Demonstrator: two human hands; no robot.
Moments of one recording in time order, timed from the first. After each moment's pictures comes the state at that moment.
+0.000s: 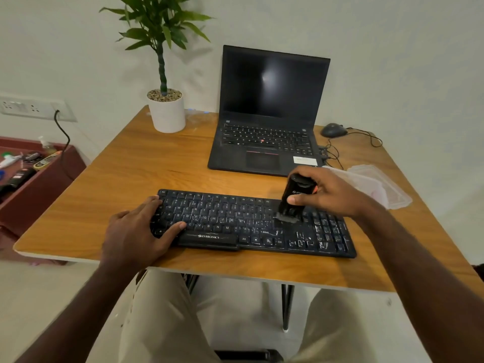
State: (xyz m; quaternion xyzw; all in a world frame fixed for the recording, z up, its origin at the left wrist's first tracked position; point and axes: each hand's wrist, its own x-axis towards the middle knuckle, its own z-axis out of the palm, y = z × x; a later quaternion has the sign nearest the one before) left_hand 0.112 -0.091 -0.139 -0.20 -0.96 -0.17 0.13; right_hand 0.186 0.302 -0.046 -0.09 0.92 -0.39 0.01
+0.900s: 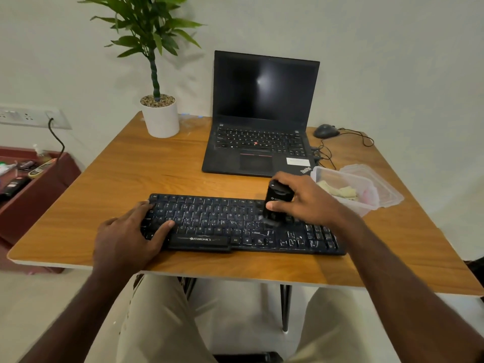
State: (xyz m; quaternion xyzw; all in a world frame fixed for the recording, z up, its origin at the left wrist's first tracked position) left_hand 0.114 -0.090 -0.138 -0.16 -0.96 -0.16 0.14; right_hand 0.190 0.274 -0.058 -0.09 0.93 -0.34 -0.04
